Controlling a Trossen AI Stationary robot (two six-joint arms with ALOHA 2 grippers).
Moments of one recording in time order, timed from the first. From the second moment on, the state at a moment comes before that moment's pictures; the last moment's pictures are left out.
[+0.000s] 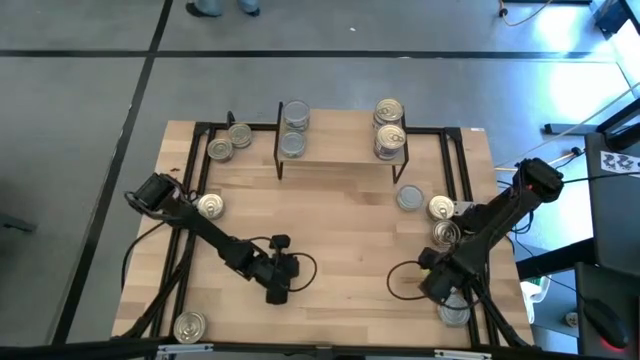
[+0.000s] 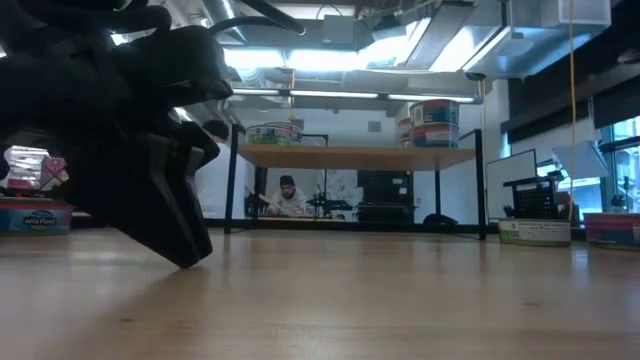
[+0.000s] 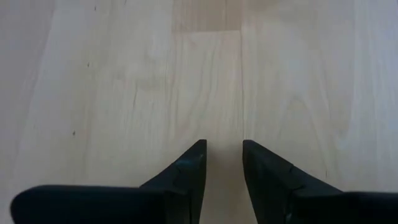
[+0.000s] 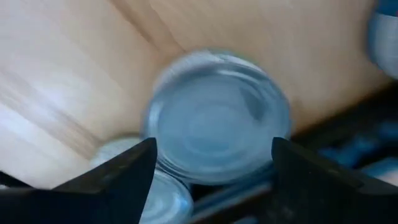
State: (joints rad) left arm -0.52 1.83 0.89 -0.11 -0.39 -0.44; right arm 0.83 1.43 0.82 -0.99 -0.25 1.44
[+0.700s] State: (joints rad) left arm -0.52 1.83 0.89 -0.08 -0.39 -0.36; right arm 0.60 1.57 0.81 -0.52 0.19 1.23
